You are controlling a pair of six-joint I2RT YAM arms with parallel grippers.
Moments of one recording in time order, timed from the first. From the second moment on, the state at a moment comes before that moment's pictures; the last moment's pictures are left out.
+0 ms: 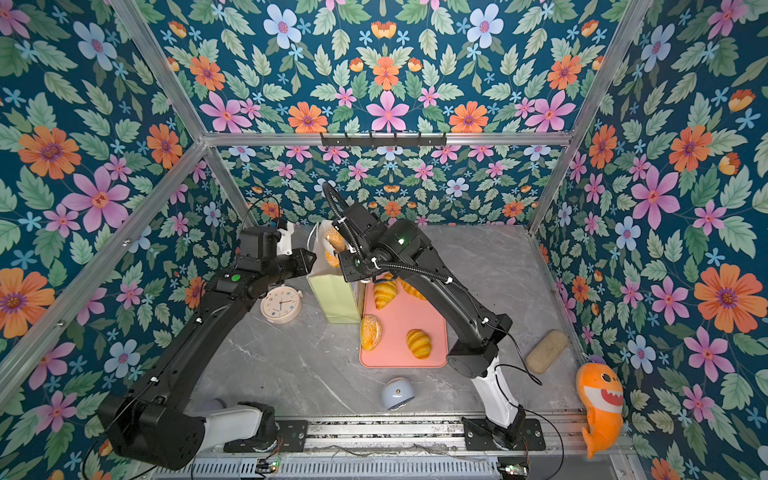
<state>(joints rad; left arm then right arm) -0.27 1.27 1.25 -0.58 0.15 -0.40 0.93 2.09 2.69 -1.48 0.09 0.48</state>
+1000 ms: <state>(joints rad) -0.28 1.27 1.24 -0.58 0.15 -0.41 0.94 2.14 2.70 -1.48 0.11 0.47</state>
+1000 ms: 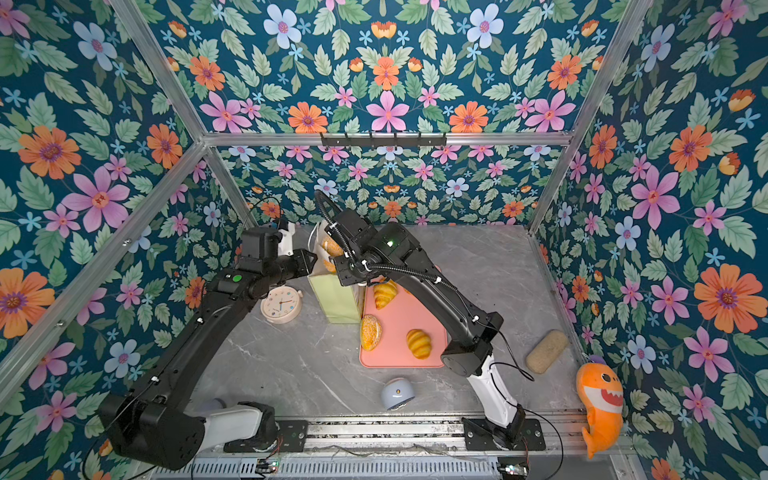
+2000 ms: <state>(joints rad) -0.28 1.25 1.25 -0.58 0.13 -0.41 0.96 2.03 2.72 -1.49 0.09 0.45</state>
